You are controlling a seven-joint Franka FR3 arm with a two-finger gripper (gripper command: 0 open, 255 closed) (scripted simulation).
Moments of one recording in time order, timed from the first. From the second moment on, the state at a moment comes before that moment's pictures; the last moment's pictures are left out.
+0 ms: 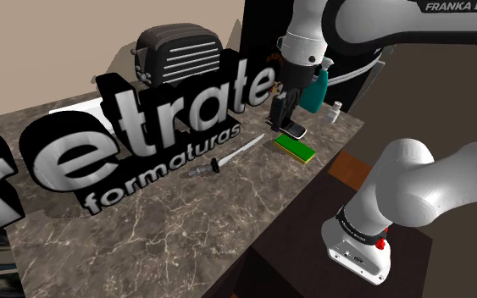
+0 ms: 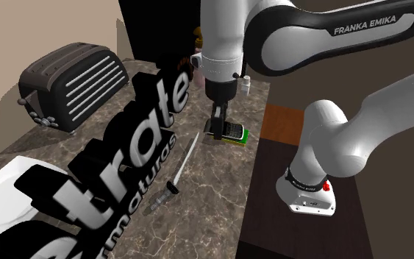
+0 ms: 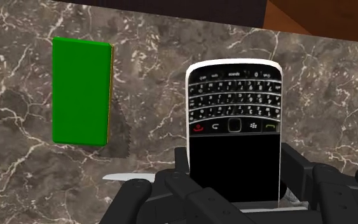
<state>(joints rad) 0.19 -0.75 0.04 -2.52 0.09 1.75 0.07</state>
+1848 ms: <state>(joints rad) 0.18 -0.66 0.03 -2.08 0.08 1.40 0.10</state>
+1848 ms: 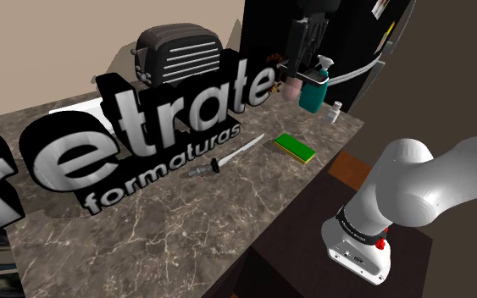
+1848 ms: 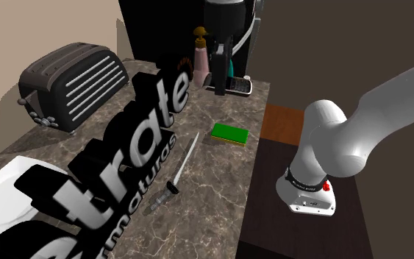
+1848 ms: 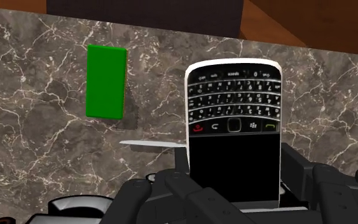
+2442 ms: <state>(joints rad) 0.17 -0.64 -0.03 -1.98 0.04 1.32 0.02</state>
